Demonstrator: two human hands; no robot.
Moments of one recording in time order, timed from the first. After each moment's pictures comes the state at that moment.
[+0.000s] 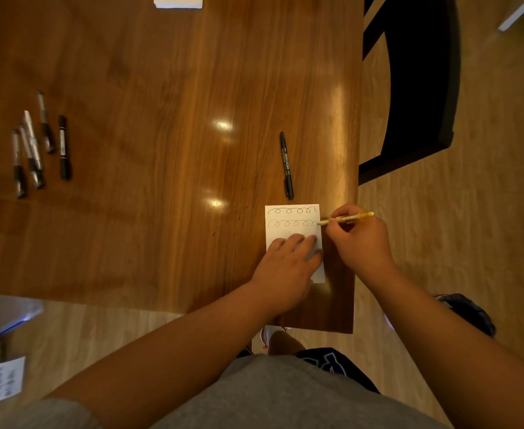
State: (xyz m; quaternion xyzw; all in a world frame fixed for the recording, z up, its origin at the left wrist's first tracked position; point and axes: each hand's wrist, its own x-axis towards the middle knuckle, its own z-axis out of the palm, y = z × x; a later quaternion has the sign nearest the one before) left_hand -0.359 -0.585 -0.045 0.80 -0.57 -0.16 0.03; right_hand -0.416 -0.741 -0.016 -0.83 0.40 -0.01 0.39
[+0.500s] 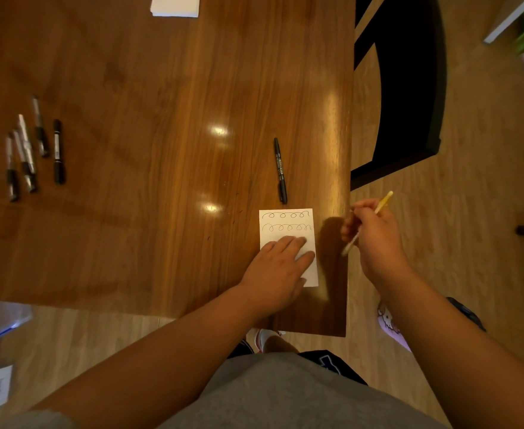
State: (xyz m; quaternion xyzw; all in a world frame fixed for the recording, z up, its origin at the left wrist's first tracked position) left_hand -0.353 -0.579 -0.040 0.80 -0.57 -0.17 0.08; right_hand -0.413 -0.758 0.017 -0.56 0.53 -0.09 0.63
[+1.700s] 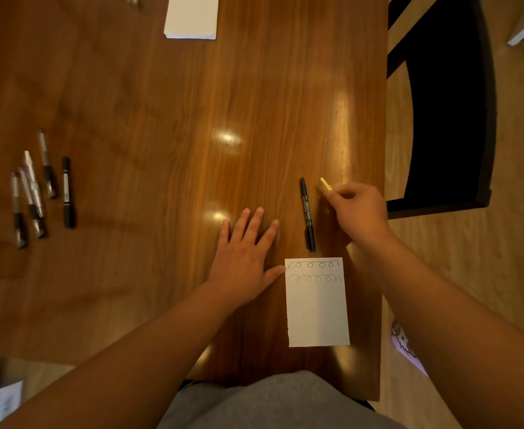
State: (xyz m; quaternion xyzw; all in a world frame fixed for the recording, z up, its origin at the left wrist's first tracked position) left_hand -0.213 -0.563 -0.058 0.88 -0.43 -0.20 0.00; right_hand -0.266 -0.792 -0.035 -0.76 0.50 0.00 0.41
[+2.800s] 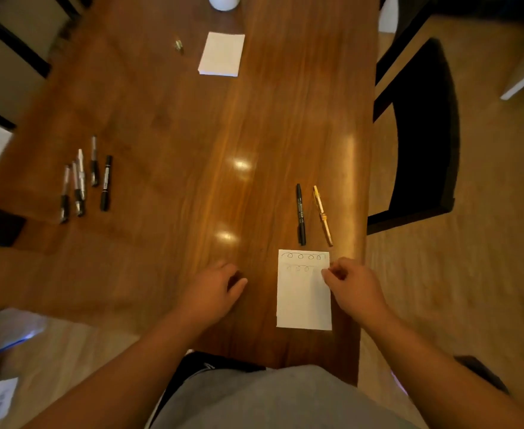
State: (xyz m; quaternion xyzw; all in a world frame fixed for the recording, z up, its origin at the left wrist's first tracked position) left_hand -0.267 -0.487 -0.026 0.90 -0.29 -0.27 0.17; right_hand -0.403 -0.737 -0.026 -0.83 0.39 0.10 0.39
